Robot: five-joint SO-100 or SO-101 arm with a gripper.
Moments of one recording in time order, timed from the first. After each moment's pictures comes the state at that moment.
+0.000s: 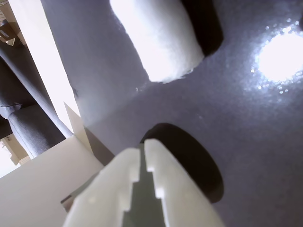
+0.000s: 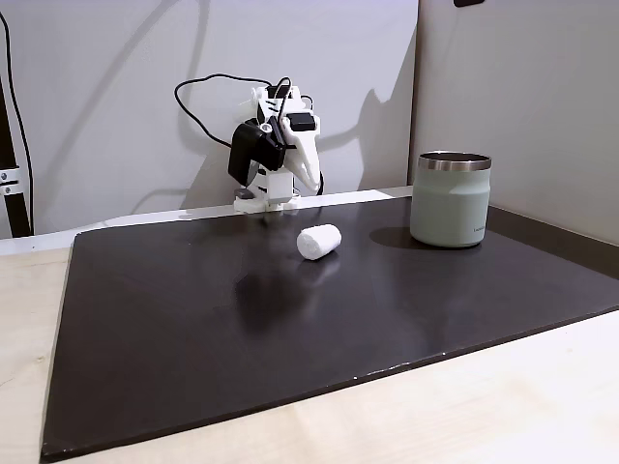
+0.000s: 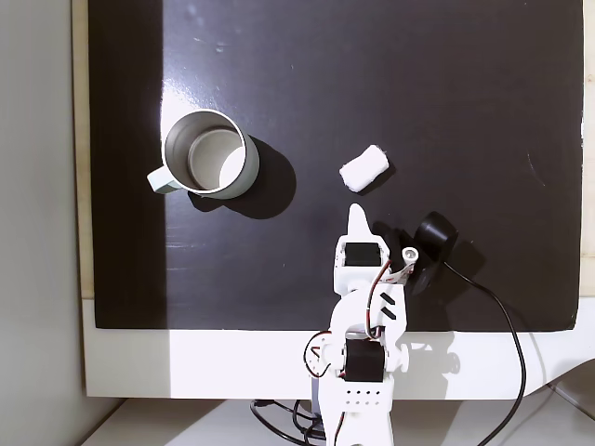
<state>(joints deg) 3.4 181.4 172.3 45.3 -0.7</state>
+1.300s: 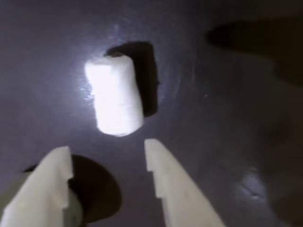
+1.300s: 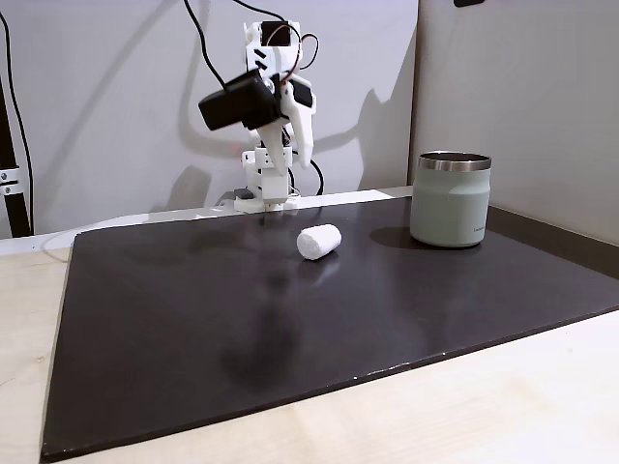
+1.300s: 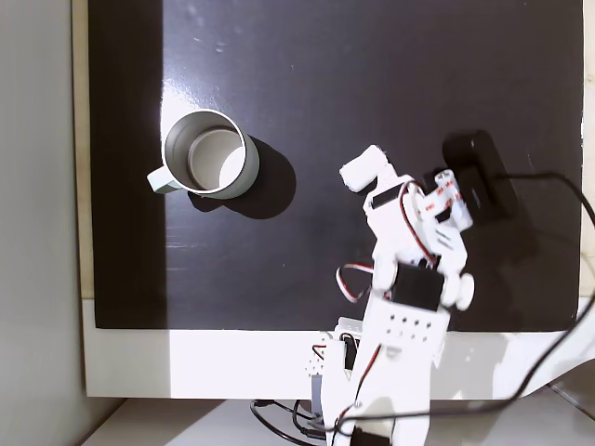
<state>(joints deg) 12.8 119.6 118.8 64.6 -43.6</state>
